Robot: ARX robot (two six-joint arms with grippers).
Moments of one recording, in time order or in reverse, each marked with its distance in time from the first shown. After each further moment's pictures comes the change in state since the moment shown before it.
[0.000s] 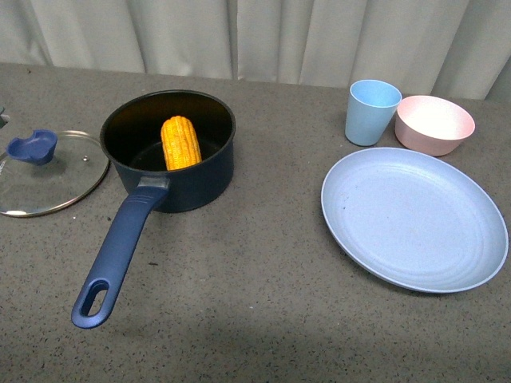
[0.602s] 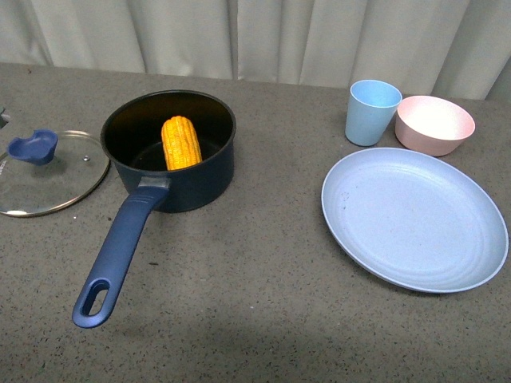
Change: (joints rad) left arm 0.000 0.000 0.000 -0.001 0.000 0.000; right arm 0.000 -0.199 0.000 -0.205 -0.003 -0.001
